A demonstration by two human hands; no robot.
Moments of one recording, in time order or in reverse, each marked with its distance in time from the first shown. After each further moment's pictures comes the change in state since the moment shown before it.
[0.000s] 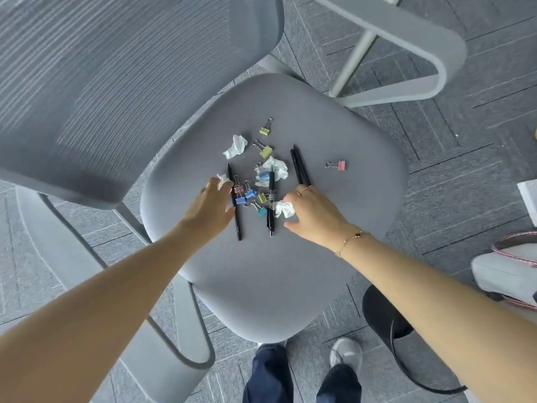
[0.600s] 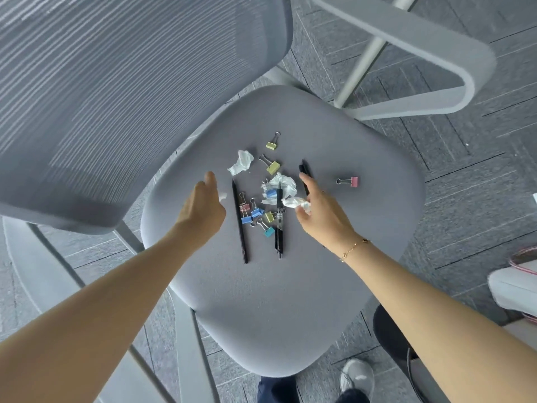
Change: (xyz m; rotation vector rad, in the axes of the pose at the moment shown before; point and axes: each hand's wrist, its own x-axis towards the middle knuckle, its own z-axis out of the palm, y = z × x) left_hand 0.030 -0.003 -0.028 -0.194 0.130 -0.296; right_hand 0.036 0.010 0.003 0.413 0.235 0.224
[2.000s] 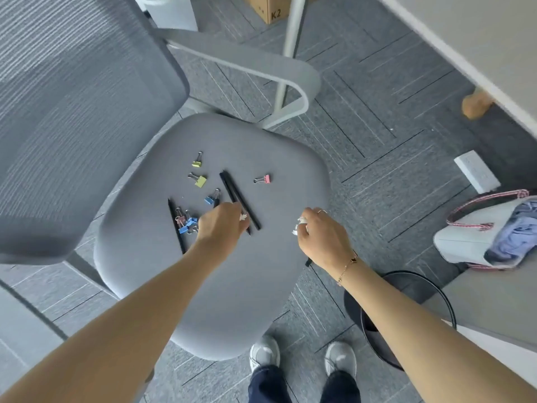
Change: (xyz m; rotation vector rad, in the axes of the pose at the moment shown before) left_hand -0.088 0.141 0.041 0.272 -0.079 0.367; right_hand -0.120 0.083 -0.077 -0.053 0.208 0.160
